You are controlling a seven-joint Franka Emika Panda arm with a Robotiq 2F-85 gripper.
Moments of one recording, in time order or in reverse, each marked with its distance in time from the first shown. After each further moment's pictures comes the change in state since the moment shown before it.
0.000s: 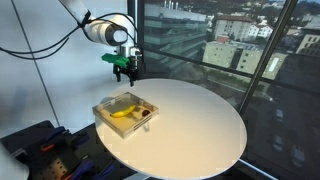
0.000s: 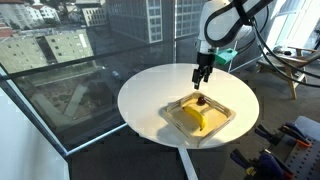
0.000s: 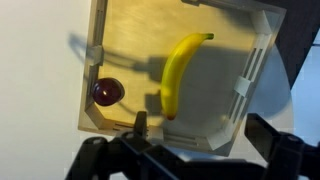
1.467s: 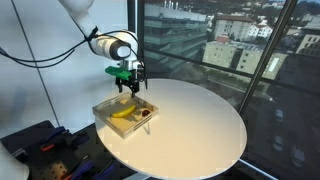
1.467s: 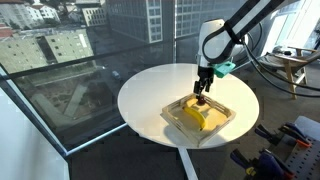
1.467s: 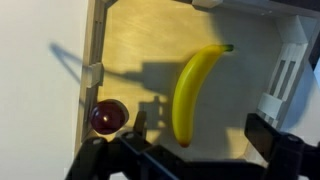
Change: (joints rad) arm -0.005 0.129 -0.023 0.001 -0.005 0.078 0.000
